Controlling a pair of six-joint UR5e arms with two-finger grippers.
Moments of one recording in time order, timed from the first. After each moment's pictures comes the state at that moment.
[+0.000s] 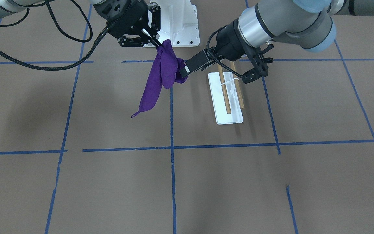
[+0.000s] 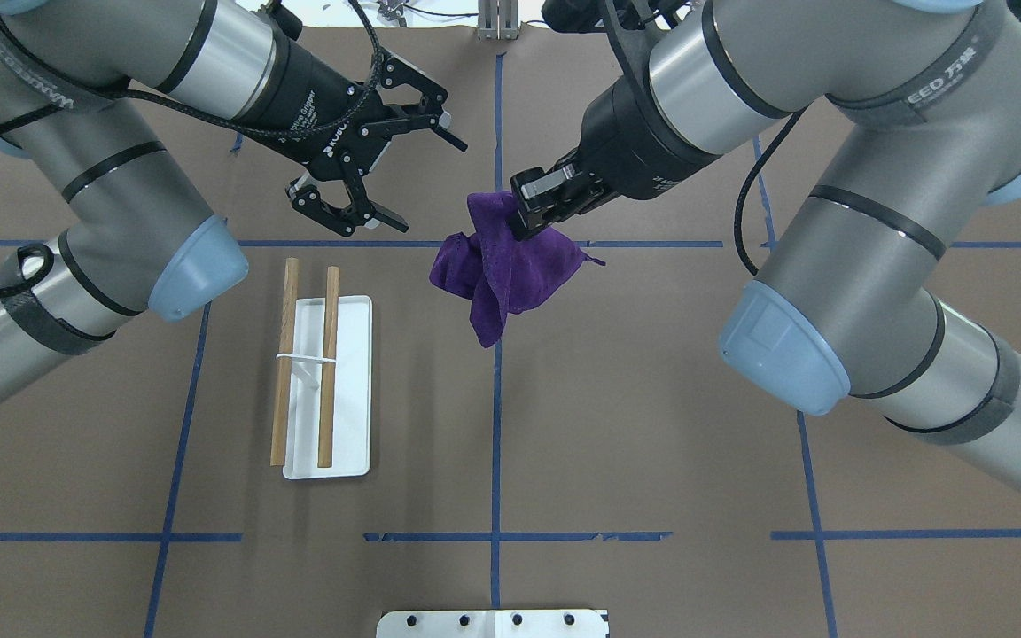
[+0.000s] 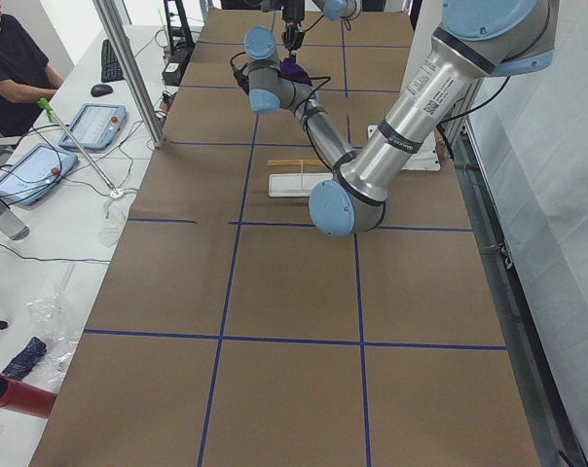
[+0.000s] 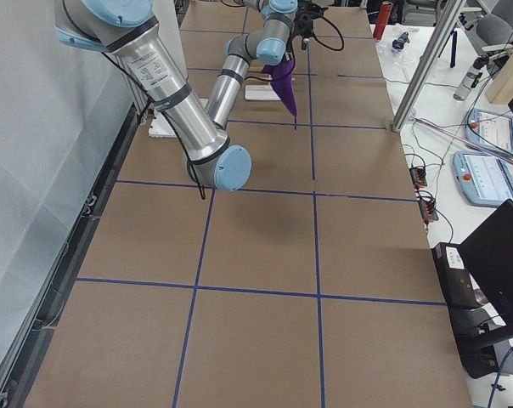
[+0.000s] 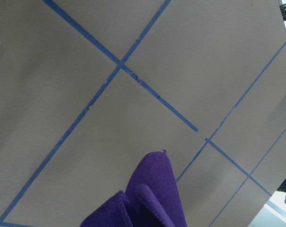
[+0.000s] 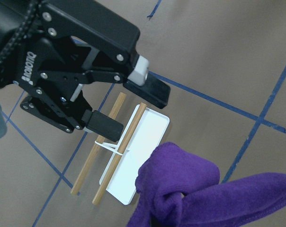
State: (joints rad) left arm -0.86 -2.26 -1.69 -2.26 -2.42 -2.15; right arm 0.78 -0.86 1.97 -1.44 2.30 0.84
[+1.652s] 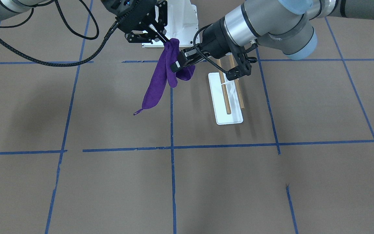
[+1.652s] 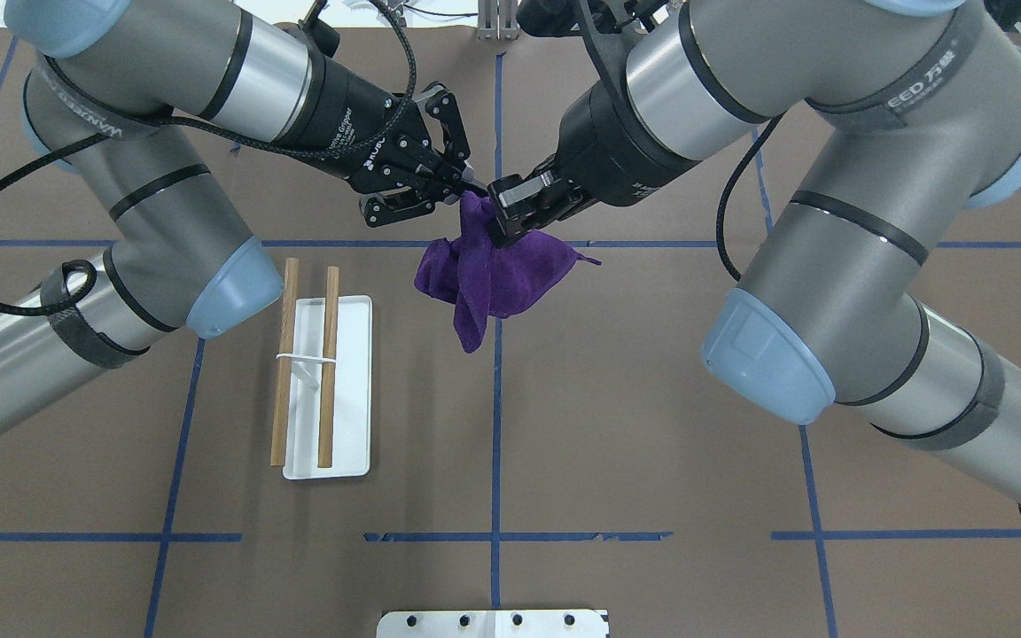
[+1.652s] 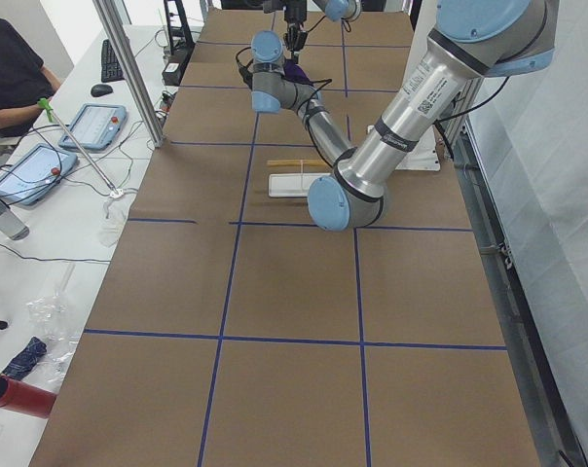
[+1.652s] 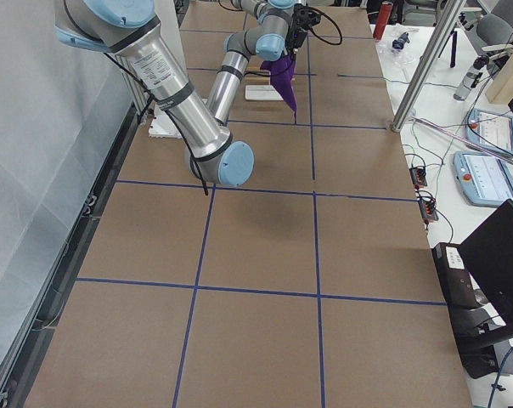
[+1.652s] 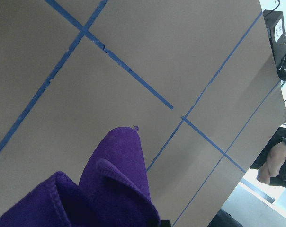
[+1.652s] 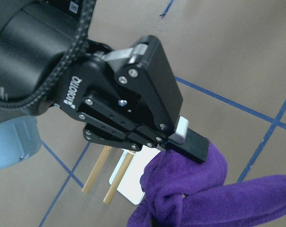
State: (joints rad) left arm -0.82 -2.29 -1.65 -2.39 -2.36 -2.20; right arm 0.76 -0.83 1.97 -1.44 2.30 0.84
